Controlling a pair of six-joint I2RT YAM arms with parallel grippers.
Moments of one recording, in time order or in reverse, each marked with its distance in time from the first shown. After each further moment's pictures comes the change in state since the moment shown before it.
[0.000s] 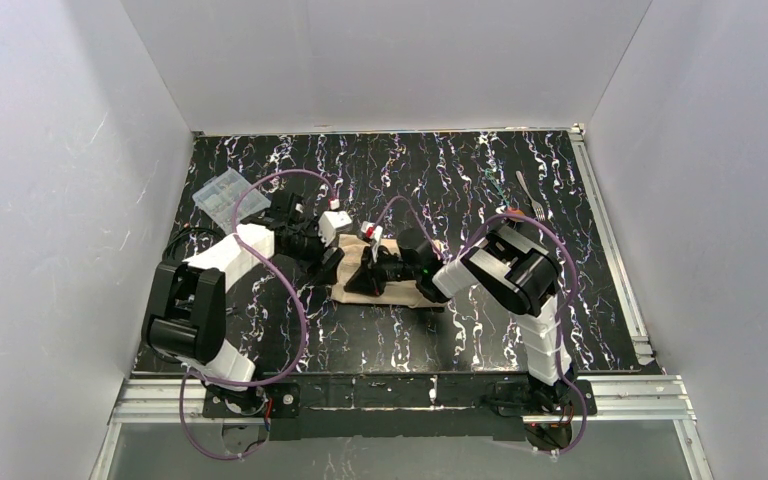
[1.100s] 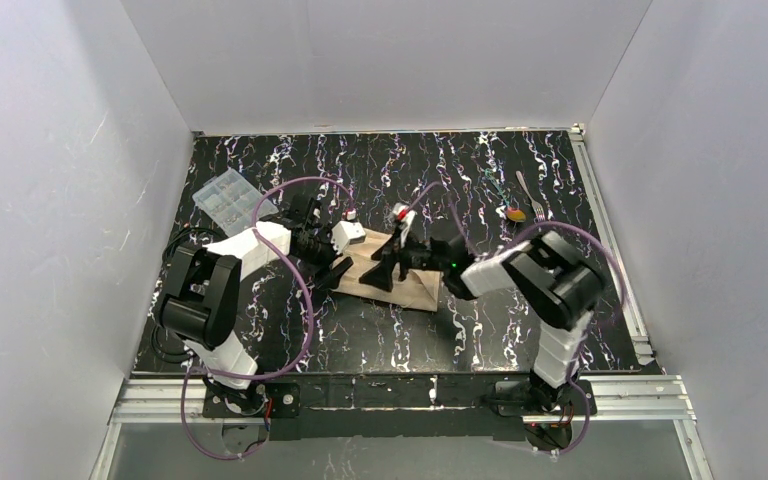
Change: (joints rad) left arm -0.061 0.089 0.014 0.015 -0.136 0.058; right arm -0.091 -0.177 -0.151 0.081 0.024 0.085
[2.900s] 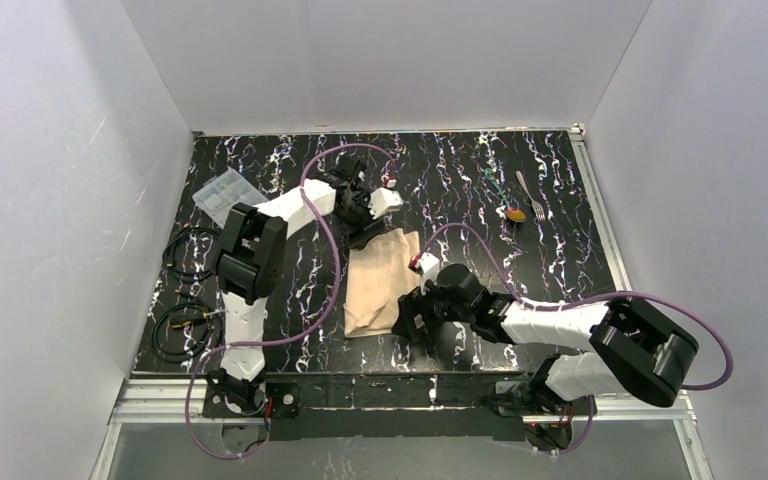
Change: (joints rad) left arm -0.108 0.410 0.586 -0.180 -0.141 0.012; right arm 0.164 -0.592 -0.307 -0.709 0.449 0.012
